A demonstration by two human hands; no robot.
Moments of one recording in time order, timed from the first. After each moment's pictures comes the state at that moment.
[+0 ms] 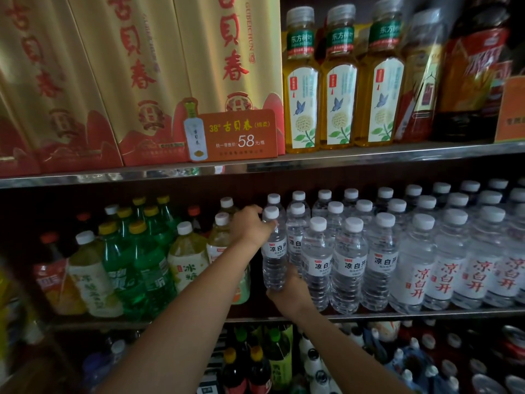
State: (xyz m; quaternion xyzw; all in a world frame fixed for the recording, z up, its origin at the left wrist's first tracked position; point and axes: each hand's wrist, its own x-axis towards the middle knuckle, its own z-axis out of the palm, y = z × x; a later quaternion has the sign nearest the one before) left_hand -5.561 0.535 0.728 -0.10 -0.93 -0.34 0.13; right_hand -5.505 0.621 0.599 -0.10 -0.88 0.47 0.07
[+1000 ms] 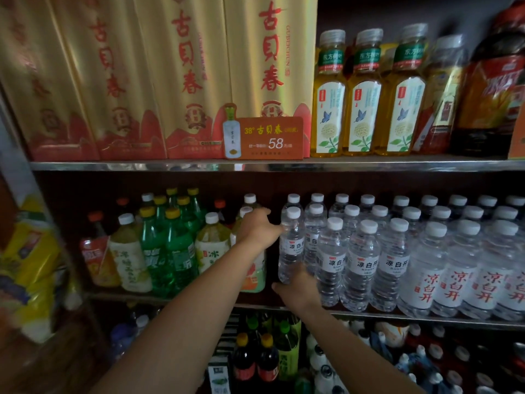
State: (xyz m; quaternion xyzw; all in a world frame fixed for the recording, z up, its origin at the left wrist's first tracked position) left_hand -5.527 0.503 0.736 -0.07 -0.93 -0.35 0.08; right_hand -5.466 0.596 0.634 -0.10 -0.89 0.45 0.06
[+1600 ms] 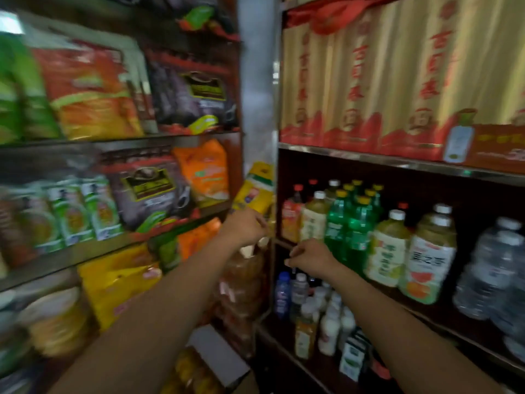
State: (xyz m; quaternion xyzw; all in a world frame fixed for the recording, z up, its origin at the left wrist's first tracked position) left_hand -5.335 0.170 0.751 0.17 -0.95 -0.24 0.13; right_hand -5.398 0.333 0.710 0.27 -0.90 0.32 -0.10
